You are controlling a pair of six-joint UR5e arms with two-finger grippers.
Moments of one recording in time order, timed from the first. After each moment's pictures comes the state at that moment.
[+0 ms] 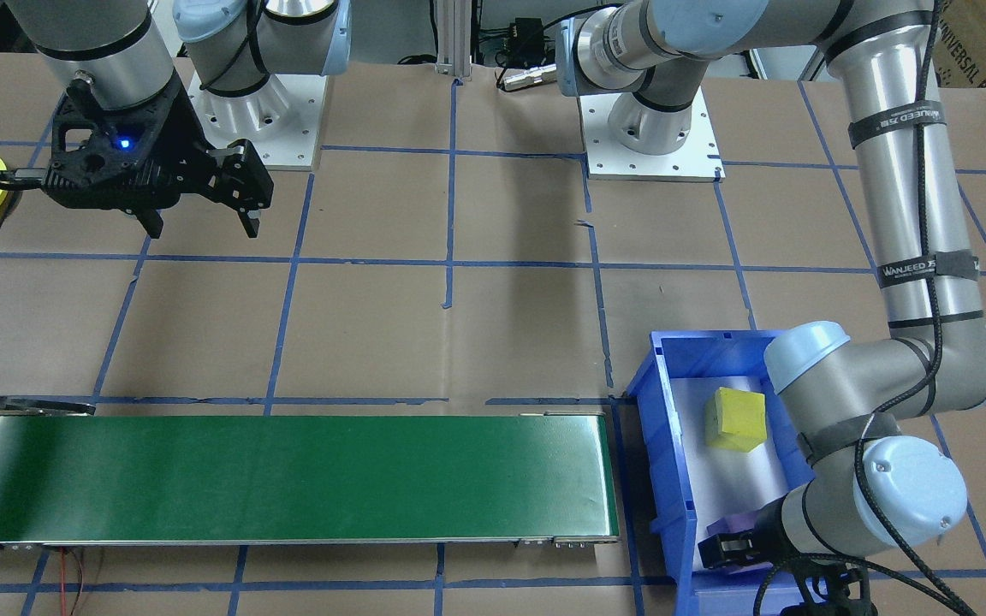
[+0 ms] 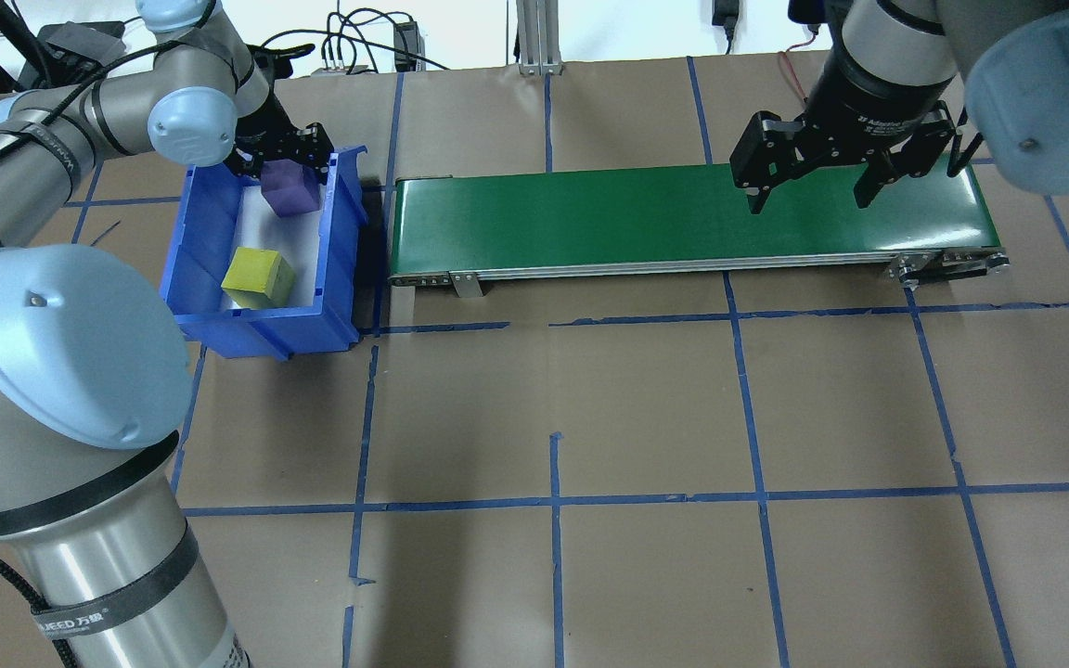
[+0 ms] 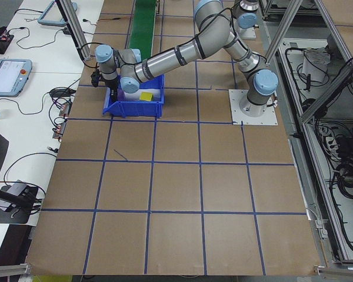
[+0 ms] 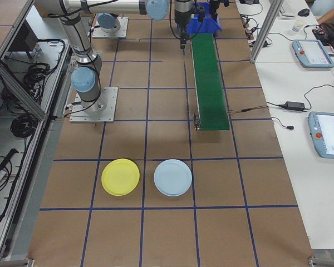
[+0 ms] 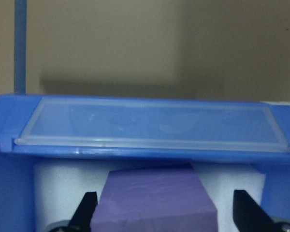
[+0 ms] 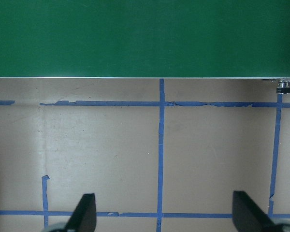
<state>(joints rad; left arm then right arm) -1.41 -2.33 -1.24 -1.10 1.55 0.08 1.58 -1.57 1.59 -1.64 -1.56 -0.01</state>
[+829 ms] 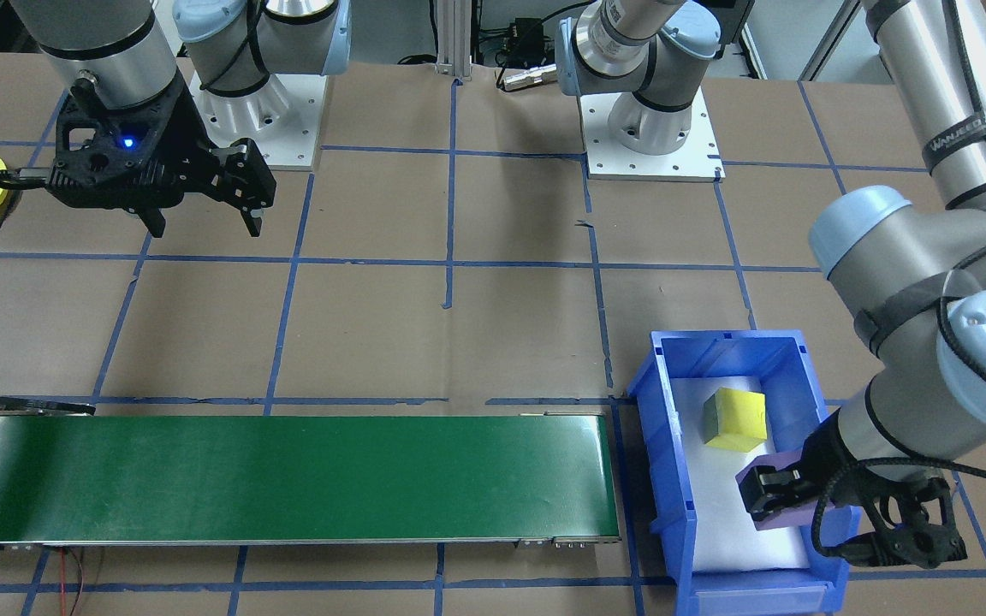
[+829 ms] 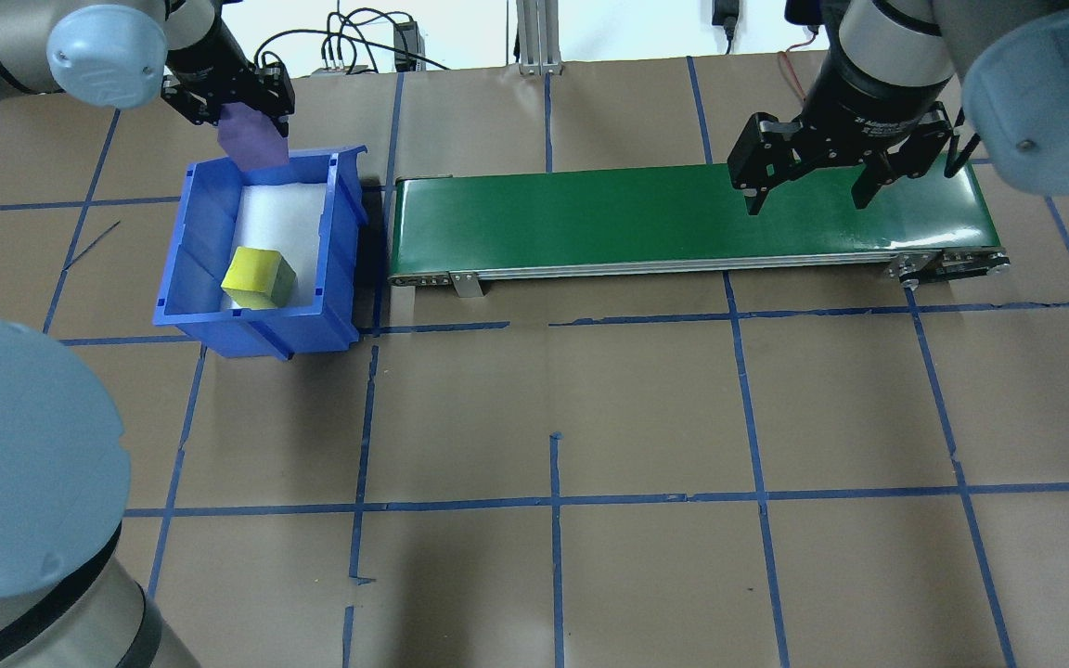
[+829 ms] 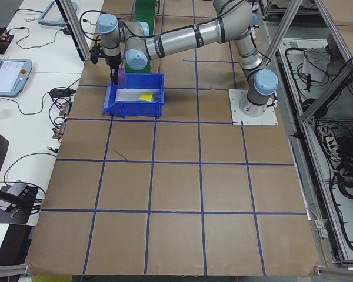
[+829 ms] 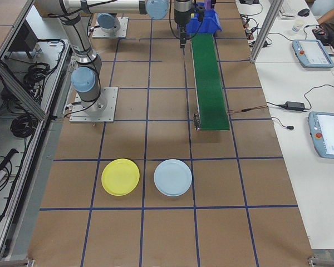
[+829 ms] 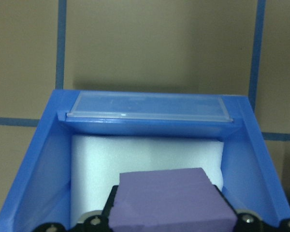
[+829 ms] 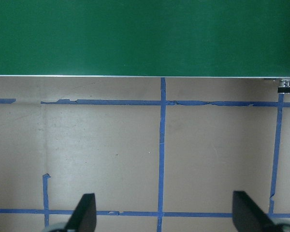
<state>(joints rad) -1.44 -2.10 -1.25 -1.26 1.55 0.09 1.59 -1.57 1.59 -1.64 -1.56 -0.01</state>
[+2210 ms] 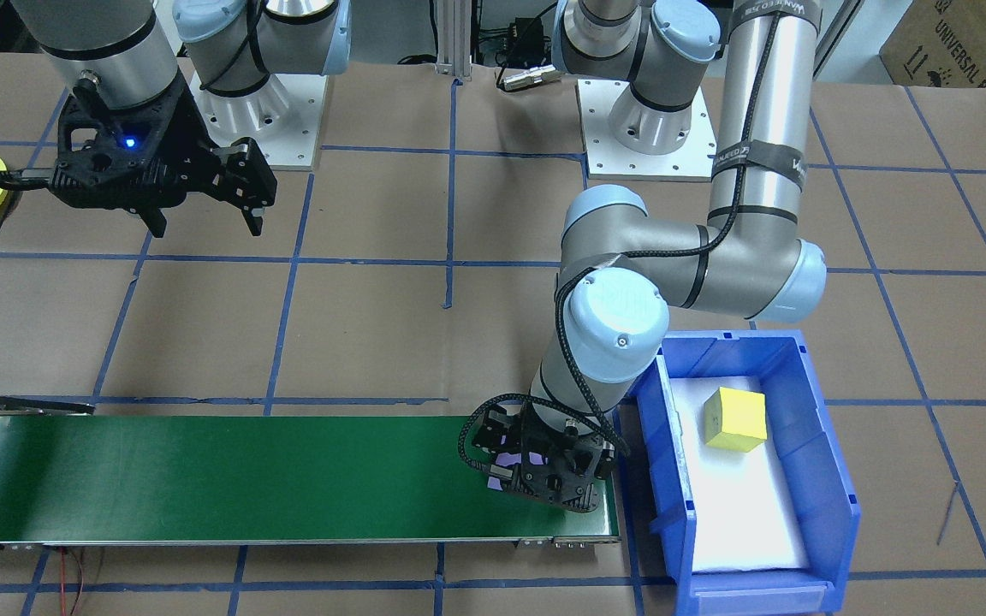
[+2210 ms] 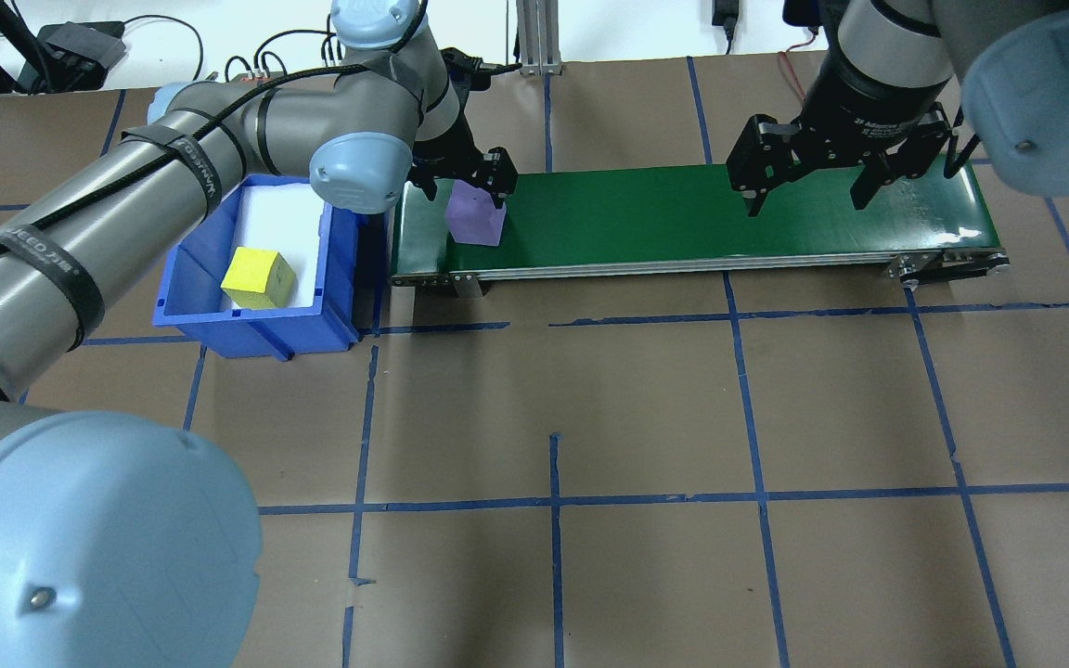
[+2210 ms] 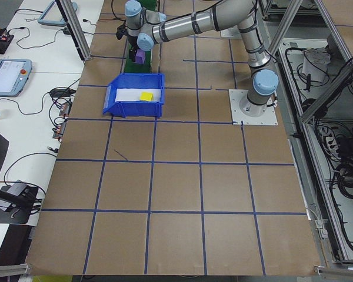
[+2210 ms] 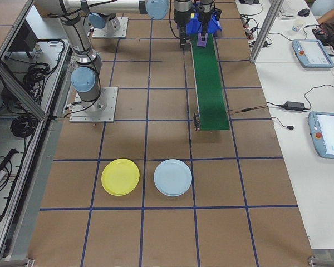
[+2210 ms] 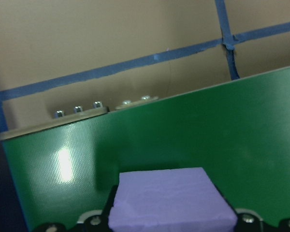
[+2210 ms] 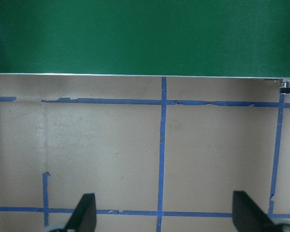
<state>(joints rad) -1.74 -2.12 -1.41 -1.05 1.49 0.07 1.59 -1.57 1.59 -1.64 -1.56 -0.02</state>
